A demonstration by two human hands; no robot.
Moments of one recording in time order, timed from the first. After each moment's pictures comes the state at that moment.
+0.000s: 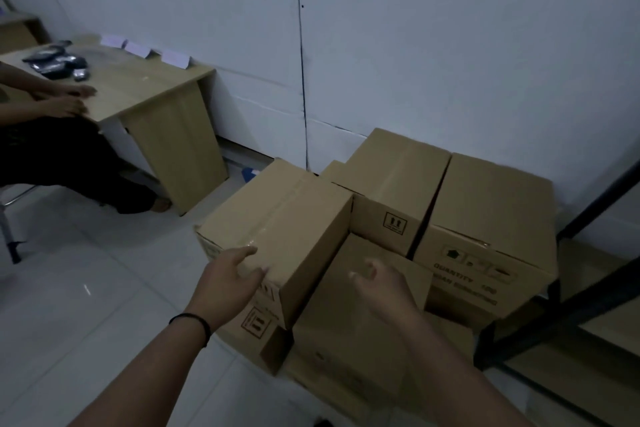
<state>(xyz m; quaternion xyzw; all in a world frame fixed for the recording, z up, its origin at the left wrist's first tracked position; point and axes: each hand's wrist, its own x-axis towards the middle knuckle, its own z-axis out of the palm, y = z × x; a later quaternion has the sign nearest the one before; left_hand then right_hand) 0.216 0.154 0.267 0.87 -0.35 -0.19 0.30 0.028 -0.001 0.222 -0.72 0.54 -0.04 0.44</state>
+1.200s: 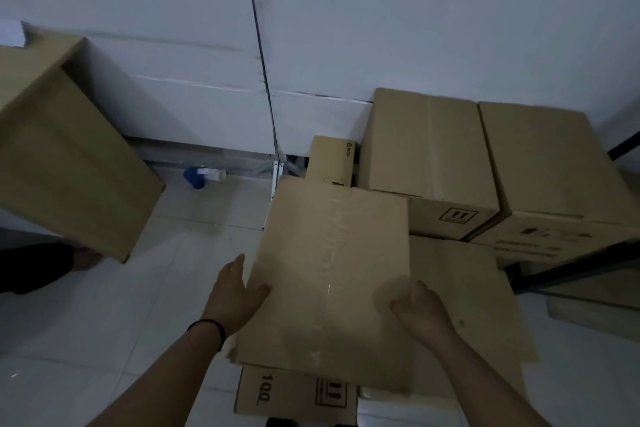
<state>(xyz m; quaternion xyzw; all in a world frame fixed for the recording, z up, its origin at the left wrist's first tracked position) 0.573 -0.016 0.123 0.81 -0.41 -0.40 0.15 0.271 -0.070 0.100 -0.53 0.75 0.02 0.41</state>
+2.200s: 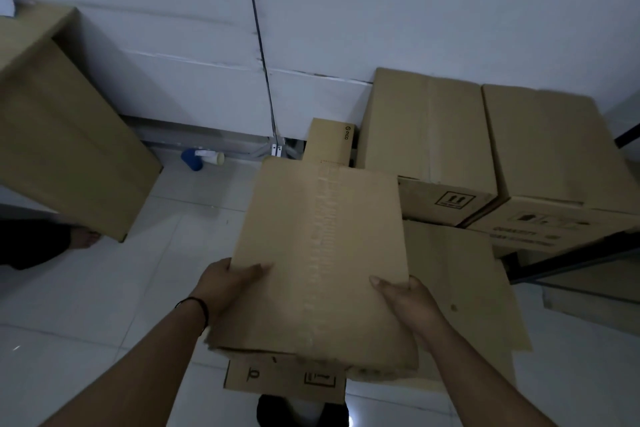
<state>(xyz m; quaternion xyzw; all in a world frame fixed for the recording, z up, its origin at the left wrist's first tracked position) 0.568 -0.002 0.114 0.77 -0.25 -0.54 0.24 0.265 -0.053 0.092 -0.36 0.72 -0.16 0.57</state>
